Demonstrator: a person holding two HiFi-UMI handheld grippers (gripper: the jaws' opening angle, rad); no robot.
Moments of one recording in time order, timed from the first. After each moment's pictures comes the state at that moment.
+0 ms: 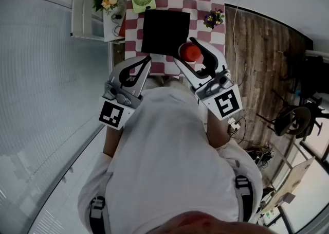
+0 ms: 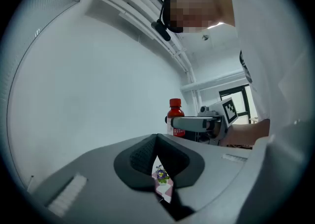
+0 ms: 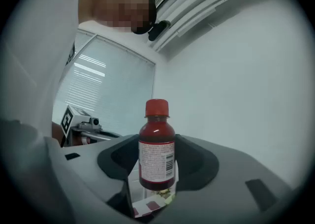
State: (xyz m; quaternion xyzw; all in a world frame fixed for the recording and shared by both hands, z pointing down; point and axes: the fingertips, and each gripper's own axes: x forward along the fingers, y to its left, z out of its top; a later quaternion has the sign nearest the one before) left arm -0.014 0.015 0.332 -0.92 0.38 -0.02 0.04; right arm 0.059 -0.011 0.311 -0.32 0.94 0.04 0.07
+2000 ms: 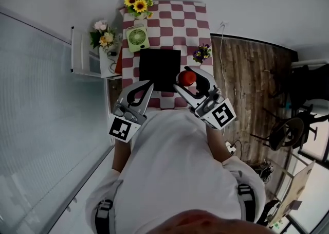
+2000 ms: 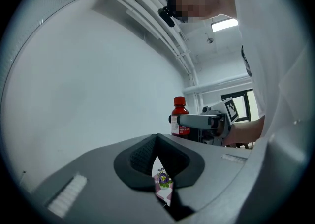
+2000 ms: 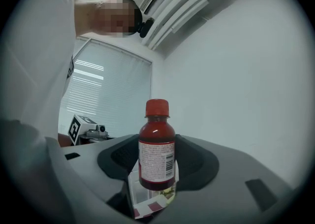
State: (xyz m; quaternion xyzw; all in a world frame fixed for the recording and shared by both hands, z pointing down) left arm -0.018 -0.034 0.340 -0.92 0.38 -0.01 0.01; right arm 0.058 -0.048 0.313 -0.29 0.95 0.01 0.07
